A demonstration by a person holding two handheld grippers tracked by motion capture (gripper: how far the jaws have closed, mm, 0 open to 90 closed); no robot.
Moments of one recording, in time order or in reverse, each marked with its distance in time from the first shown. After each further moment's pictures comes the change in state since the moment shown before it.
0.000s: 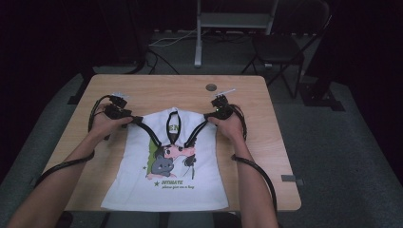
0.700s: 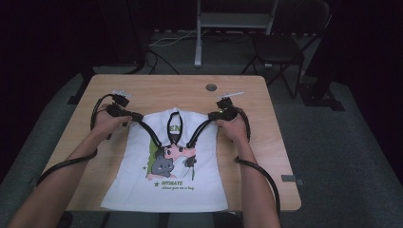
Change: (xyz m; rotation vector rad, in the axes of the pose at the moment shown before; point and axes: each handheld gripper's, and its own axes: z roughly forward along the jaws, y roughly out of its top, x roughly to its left) left arm 0.001 0.013 -0.012 -0.044 -0.151 -0.096; right arm -0.010 -0.007 -0.016 -0.074 0.151 0.108
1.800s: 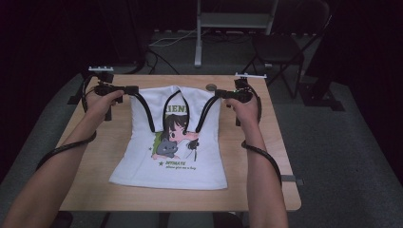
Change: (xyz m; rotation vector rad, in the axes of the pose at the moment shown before) left arm 0.005 0.046 -0.043 -0.302 -0.052 -0.096; right arm -0.022 0.045 -0.052 -0.241 0.136 0.154
